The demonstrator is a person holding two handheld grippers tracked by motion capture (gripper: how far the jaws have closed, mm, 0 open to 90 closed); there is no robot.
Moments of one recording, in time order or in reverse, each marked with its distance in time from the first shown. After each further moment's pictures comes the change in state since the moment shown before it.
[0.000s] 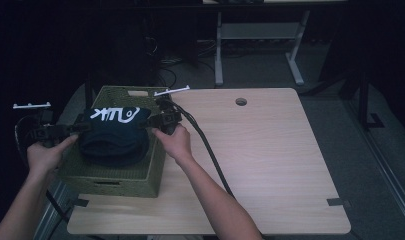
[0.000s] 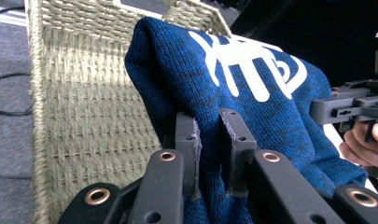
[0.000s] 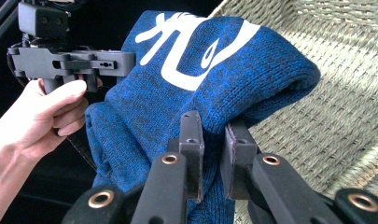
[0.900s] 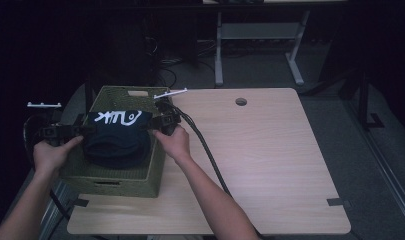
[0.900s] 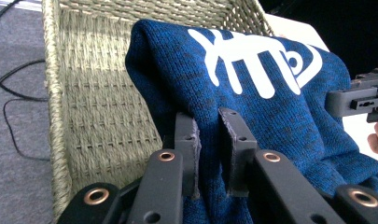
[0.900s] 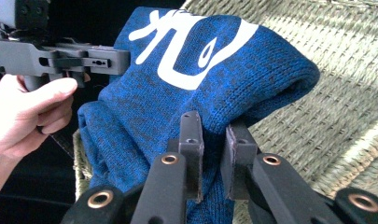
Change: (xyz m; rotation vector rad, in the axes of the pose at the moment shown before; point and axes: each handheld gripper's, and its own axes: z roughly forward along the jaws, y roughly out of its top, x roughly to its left) left arm 0.006 0.002 0.018 0.081 0.079 0.029; right arm -0.016 -0.002 0.015 0.034 -0.046 0.023
